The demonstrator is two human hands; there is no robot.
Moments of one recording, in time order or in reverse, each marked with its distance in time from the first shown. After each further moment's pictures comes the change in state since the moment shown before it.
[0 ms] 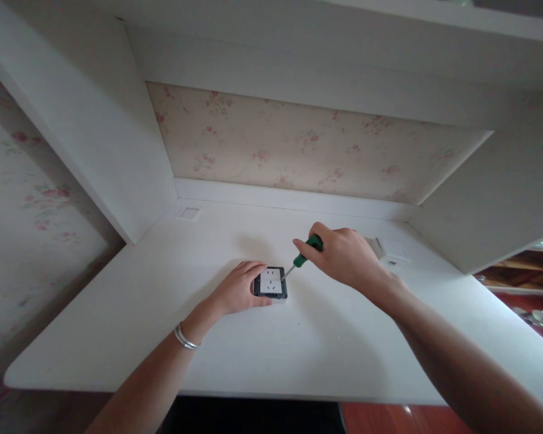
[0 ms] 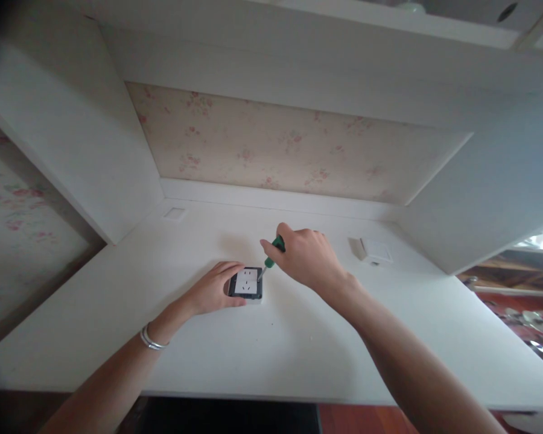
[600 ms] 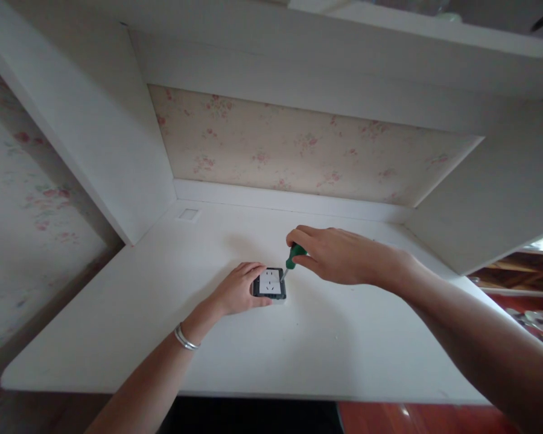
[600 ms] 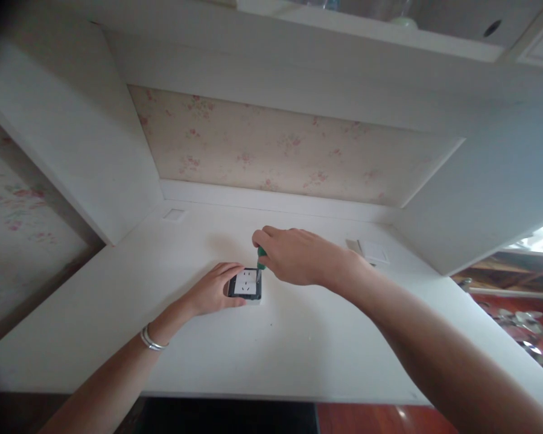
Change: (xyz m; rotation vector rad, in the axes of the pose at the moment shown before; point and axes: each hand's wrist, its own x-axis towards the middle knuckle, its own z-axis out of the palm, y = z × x) left_hand 0.000 0.001 0.000 0.042 0.005 0.014; right_hand 0.014 -0.003 -0.043 0.053 -0.365 -0.433
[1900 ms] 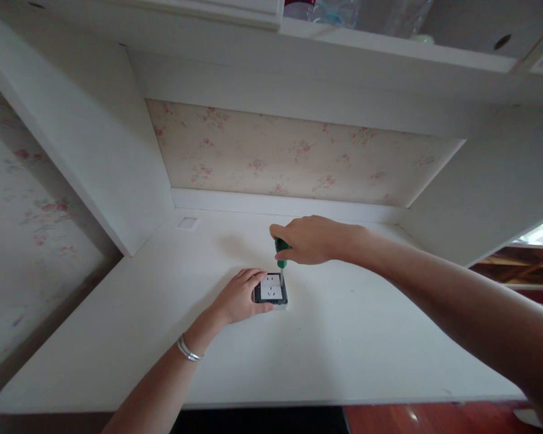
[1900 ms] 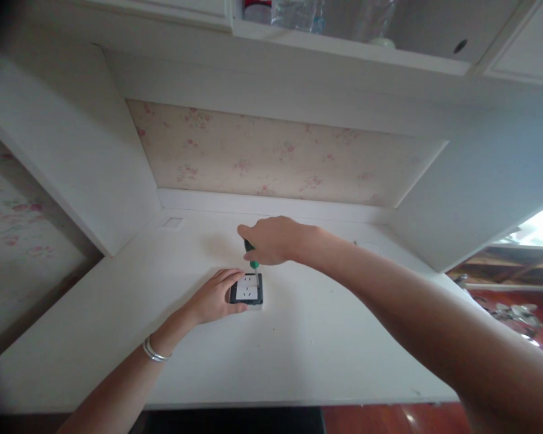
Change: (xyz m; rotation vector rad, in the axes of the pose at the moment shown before) left_hand -0.002 0.001 -0.002 -0.011 0.007 0.004; right_hand 0.045 -0.003 -0.016 -0.059 -0.119 0.018
